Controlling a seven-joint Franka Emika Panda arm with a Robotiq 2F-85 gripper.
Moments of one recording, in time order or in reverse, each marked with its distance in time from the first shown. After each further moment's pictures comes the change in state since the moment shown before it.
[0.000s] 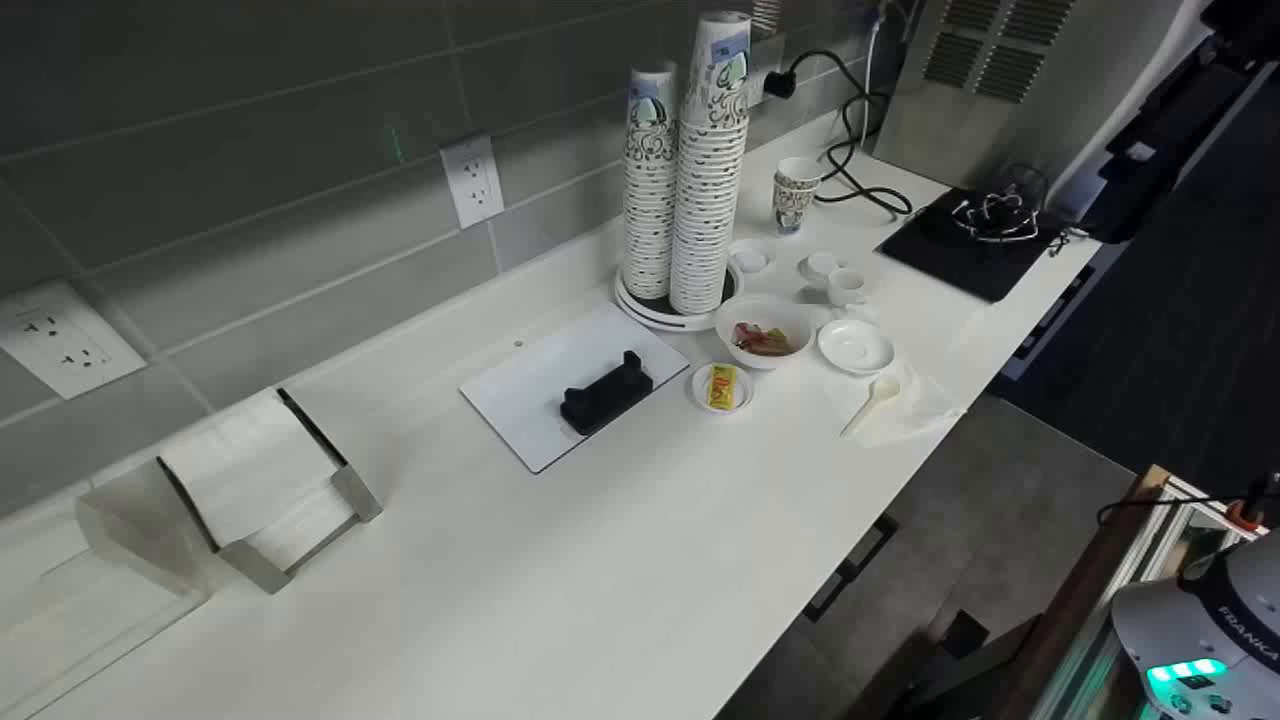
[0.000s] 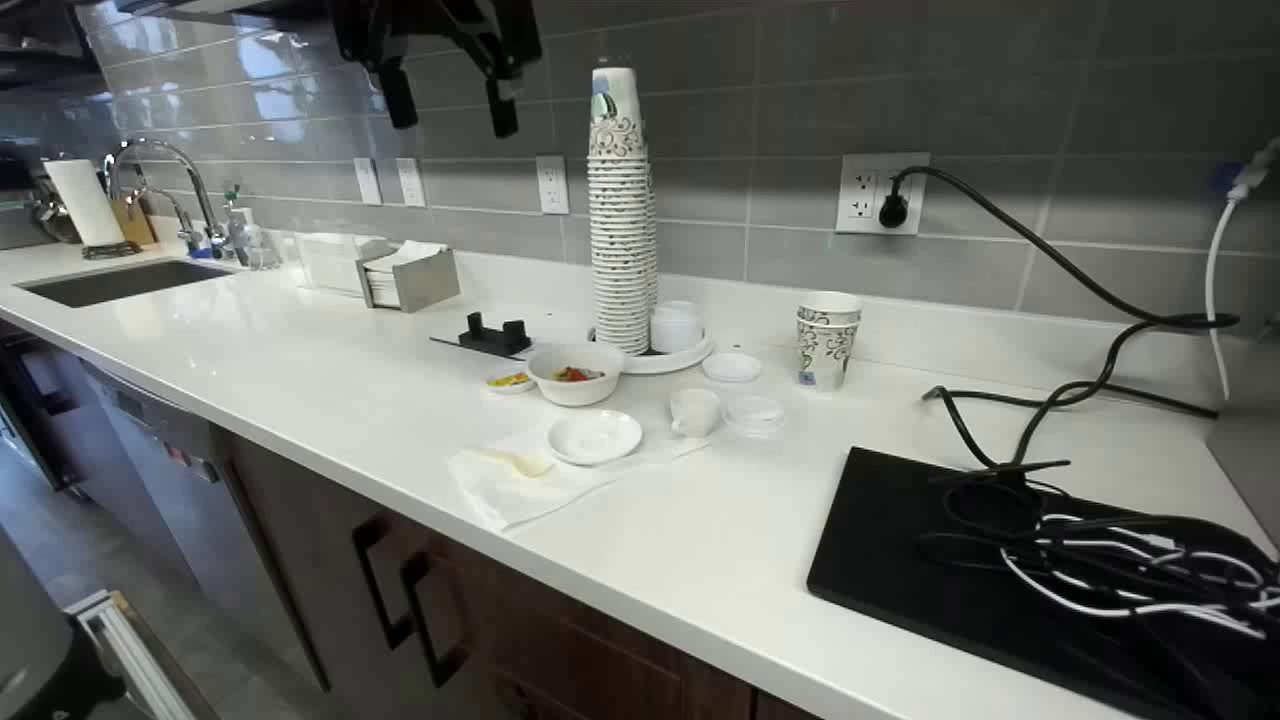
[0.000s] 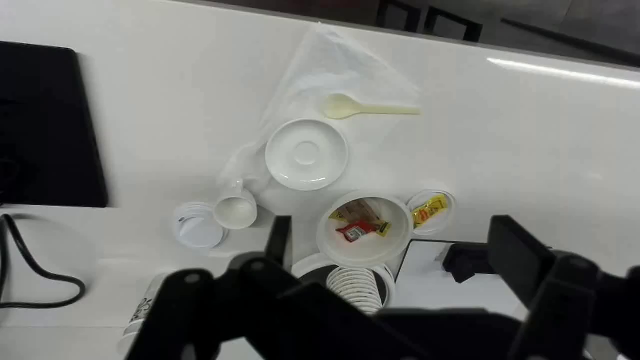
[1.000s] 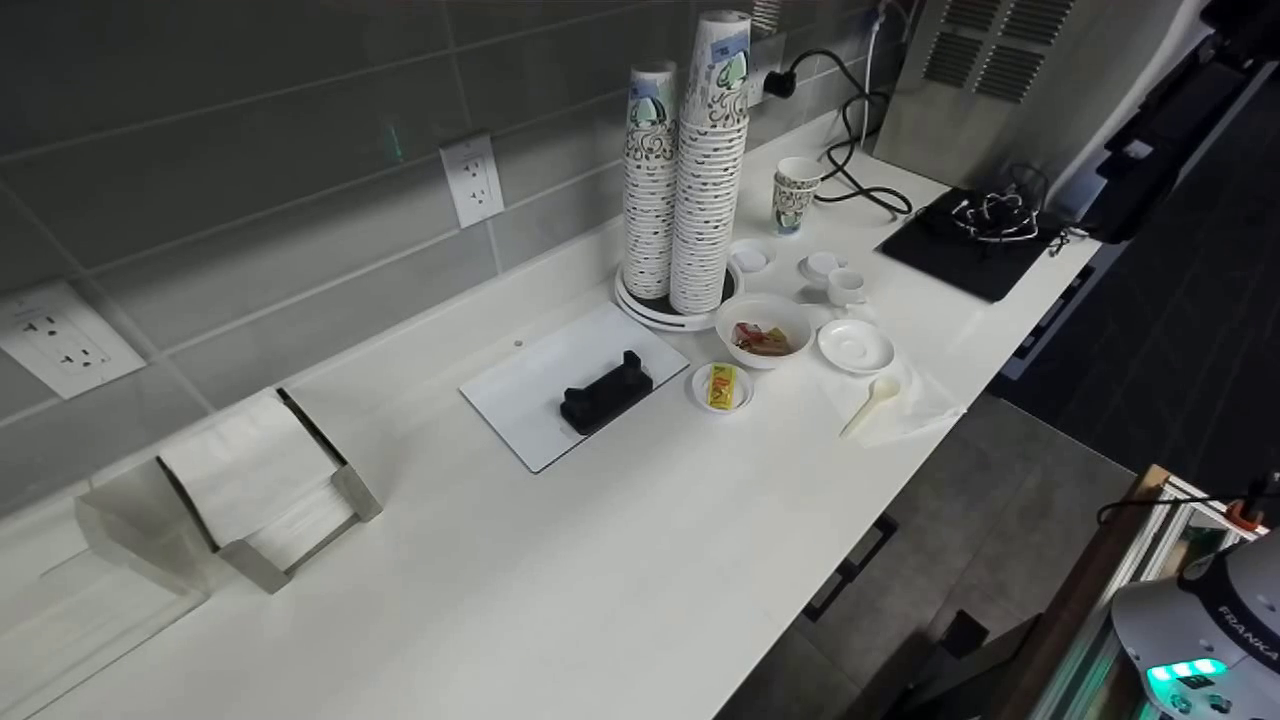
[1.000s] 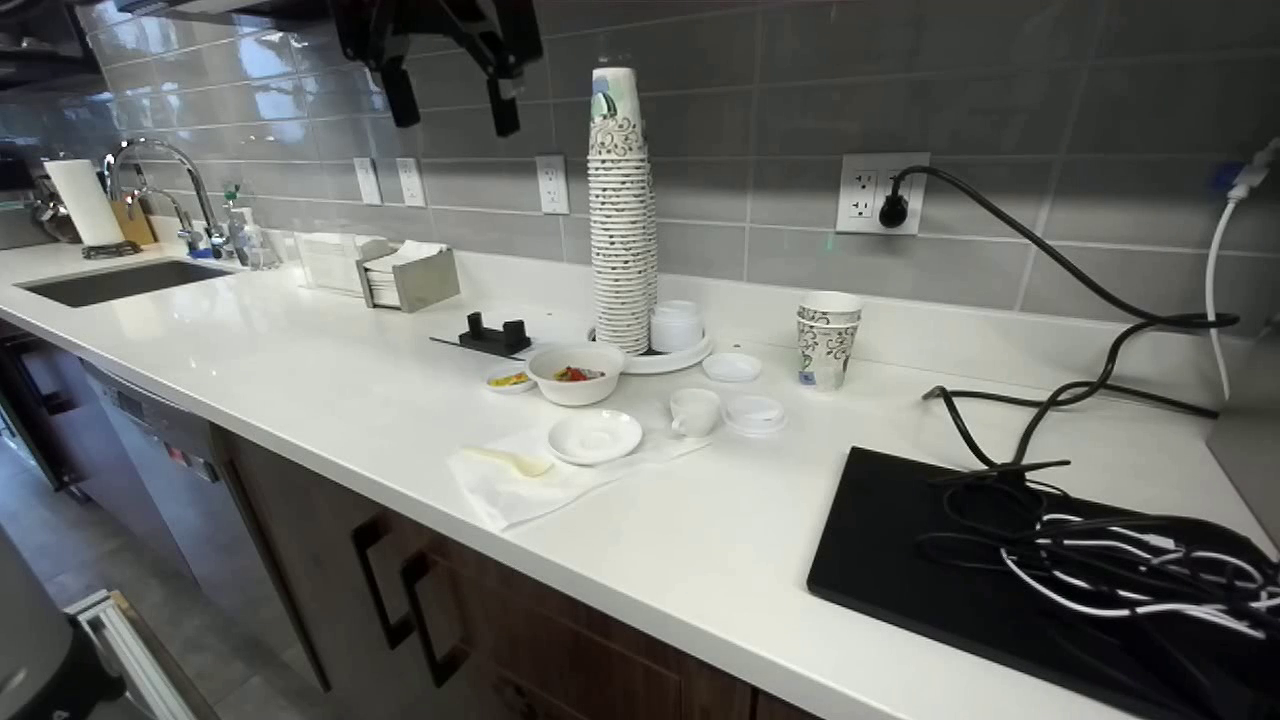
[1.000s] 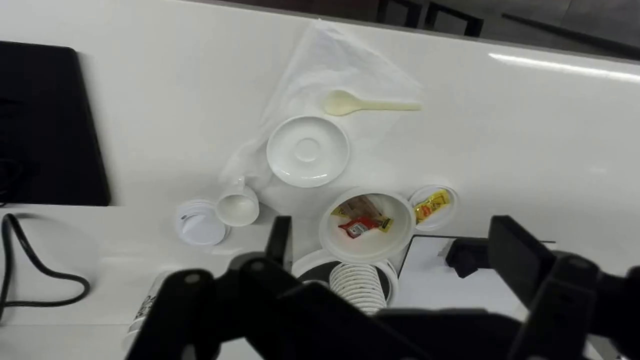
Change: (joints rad) arm 0.000 0.002 0.001 0.000 0.002 0.013 0.014
